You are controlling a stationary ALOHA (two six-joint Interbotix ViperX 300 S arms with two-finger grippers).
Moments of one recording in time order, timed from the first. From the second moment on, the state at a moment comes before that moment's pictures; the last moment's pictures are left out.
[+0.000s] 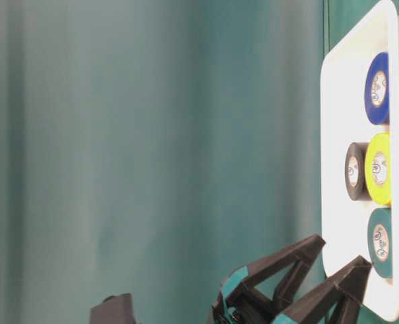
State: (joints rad) left arm 0.03 -0.15 0.89 -0.03 -0.21 0.29; right arm -0.06 -1.23 1.60 -0.22 -0.12 0.11
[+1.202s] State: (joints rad) left arm -0.14 0.05 0.66 -0.03 -0.18 0.23; right arm -0.06 -1.23 1.60 -0.22 -0.12 0.11
